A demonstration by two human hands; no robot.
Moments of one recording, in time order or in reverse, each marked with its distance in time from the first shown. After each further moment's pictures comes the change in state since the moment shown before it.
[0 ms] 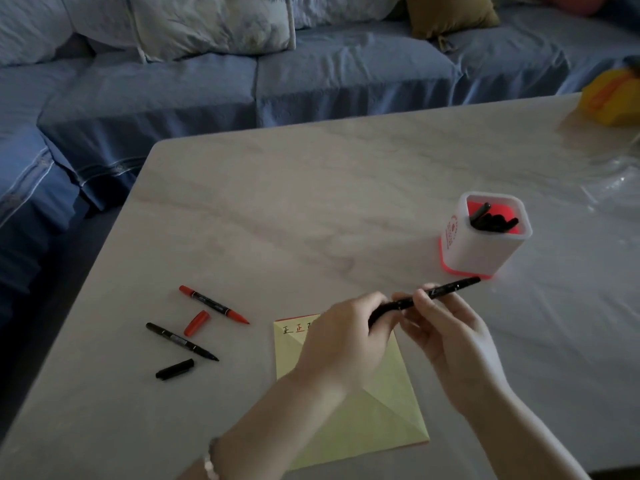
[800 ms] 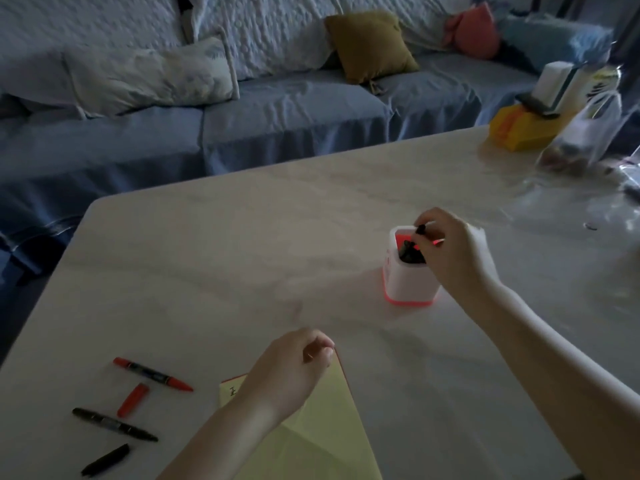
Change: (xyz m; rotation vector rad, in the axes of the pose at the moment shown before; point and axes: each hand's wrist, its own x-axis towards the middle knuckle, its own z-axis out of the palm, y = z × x) left_hand 0.031 -0.020 0.005 -0.055 -0.216 -0.199; right_hand 0.098 -0.106 -0.047 -1.231 0.319 -0.652
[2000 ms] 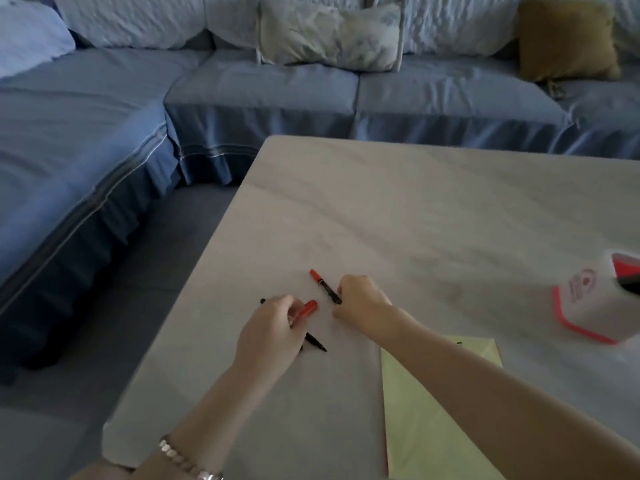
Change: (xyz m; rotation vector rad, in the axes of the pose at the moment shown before) left_hand -0.103 -0.153 -0.113 0.127 0.576 -0.325; right_hand -0.135 -0.189 0.234 -0.374 -0.969 -0.196
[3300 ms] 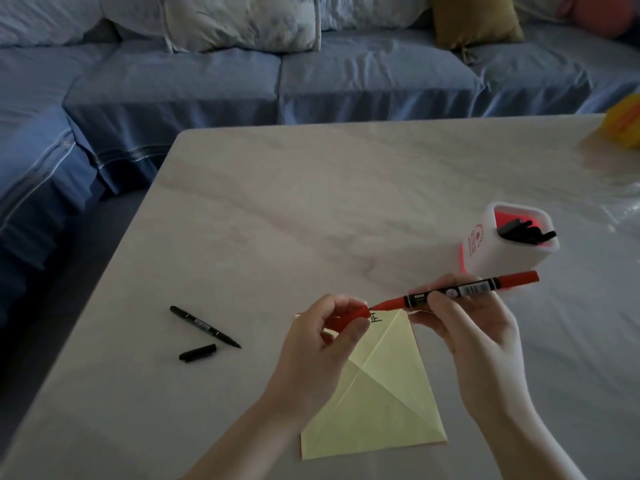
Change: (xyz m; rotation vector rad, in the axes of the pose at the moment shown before) left_hand -0.067 0.140 0.053 -0.632 -0.316 0.160; right_hand -0.174 0.123 -0.054 1.404 0.728 -0.121
